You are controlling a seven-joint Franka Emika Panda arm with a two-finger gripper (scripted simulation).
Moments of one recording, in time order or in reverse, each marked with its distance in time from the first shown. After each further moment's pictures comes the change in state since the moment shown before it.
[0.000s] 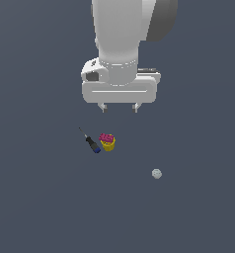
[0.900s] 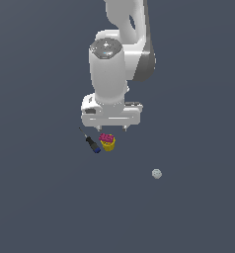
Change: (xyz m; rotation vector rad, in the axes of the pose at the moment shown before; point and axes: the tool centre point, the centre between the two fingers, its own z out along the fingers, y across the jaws) arm -0.006 0.031 0.108 -0.015 -0.008 -0.065
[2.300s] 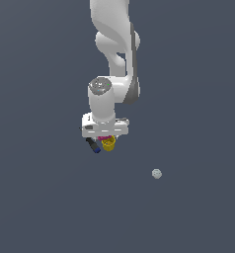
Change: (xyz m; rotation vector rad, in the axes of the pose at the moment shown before) arm -0.036 0.034 0.116 -0.019 0.006 -0.072
